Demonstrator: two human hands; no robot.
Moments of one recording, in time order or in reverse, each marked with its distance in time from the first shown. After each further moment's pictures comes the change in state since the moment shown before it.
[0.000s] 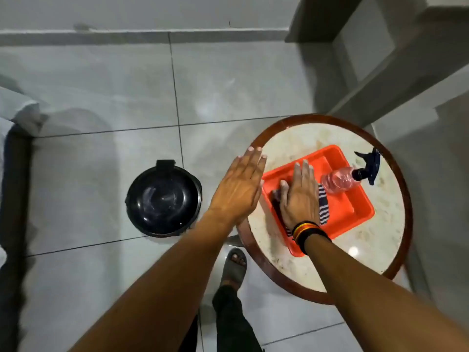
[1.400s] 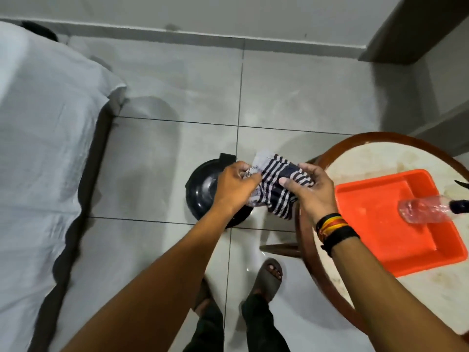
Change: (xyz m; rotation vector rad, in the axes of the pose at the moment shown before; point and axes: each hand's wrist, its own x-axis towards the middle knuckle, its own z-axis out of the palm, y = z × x) left_hand -0.101 -0.112 -0.059 -0.992 0.206 -0.858; right_hand -0.014 -0.152 0.022 0.995 -0.222 0.213
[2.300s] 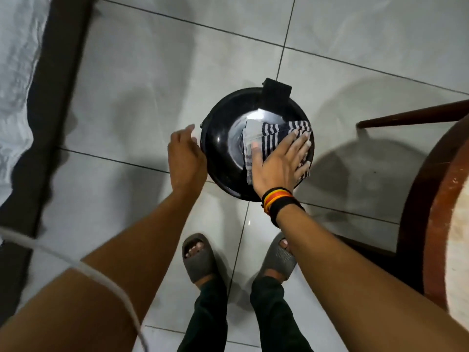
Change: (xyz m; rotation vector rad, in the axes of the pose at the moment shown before) left_hand 0.125 -0.312 -0.067 0.333 0.494 -0.080; right_hand 0.075 0.225 0.244 -0.946 -0.007 -0.083
